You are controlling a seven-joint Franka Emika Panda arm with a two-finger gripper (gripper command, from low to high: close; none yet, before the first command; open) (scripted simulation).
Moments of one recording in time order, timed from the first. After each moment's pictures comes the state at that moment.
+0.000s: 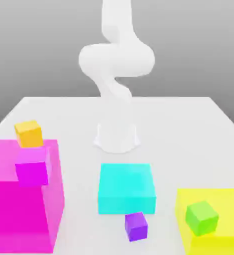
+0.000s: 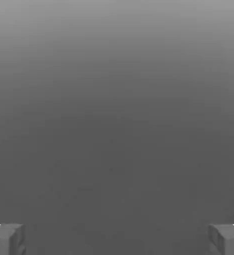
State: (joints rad) arm 0.01 -0.71 0.00 -2.33 0.00 2.35 0.78
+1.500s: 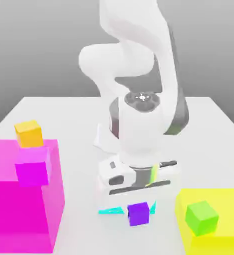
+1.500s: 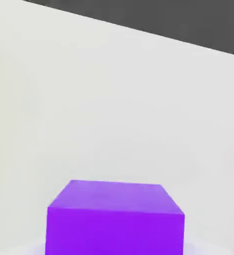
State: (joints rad) arm 0.04 0.17 0.01 -2.56 0.01 2.75 0.57
